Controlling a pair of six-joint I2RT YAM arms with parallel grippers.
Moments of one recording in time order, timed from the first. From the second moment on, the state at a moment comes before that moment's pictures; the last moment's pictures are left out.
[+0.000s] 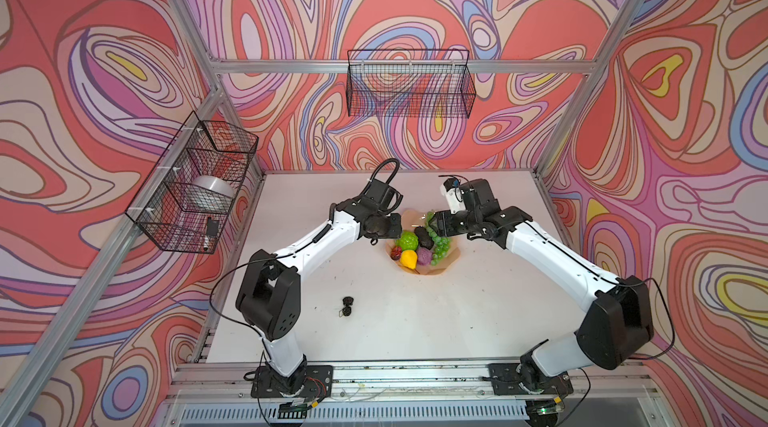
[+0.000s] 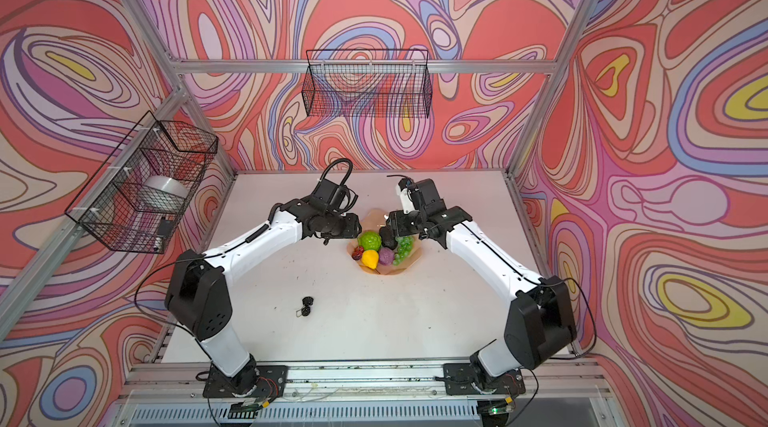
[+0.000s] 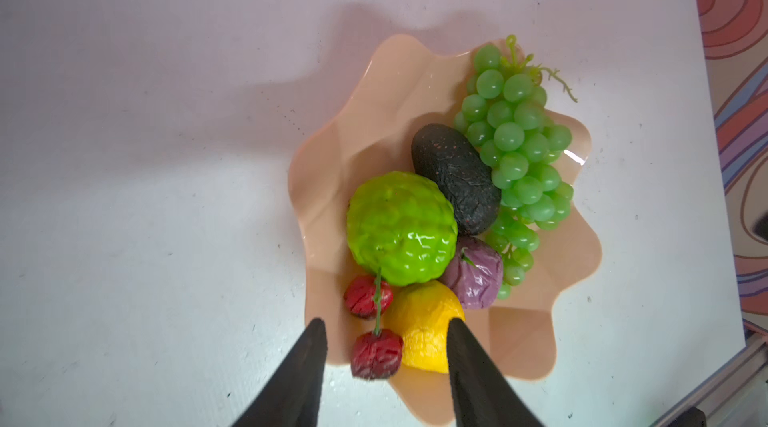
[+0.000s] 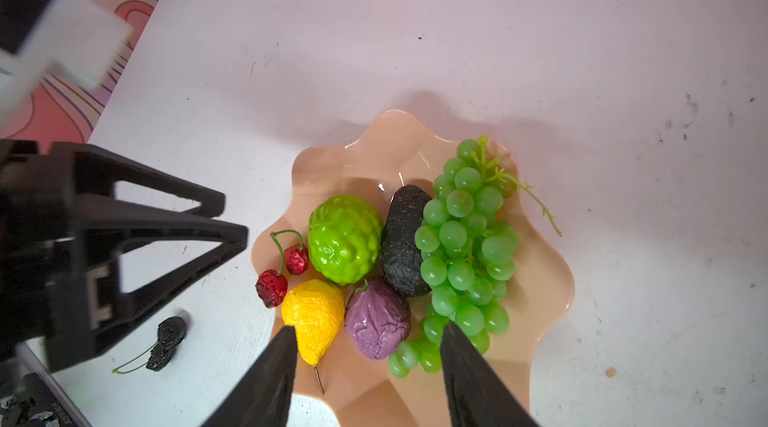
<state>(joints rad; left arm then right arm) -0.57 1.70 1.45 -0.70 0.08 -0.50 0.46 1.51 1.27 -0.55 -0.17 0.25</state>
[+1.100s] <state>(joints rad) -0.54 1.21 0.76 -1.05 0.04 -0.94 0.47 1.51 1.24 -0.50 -0.18 0.26</state>
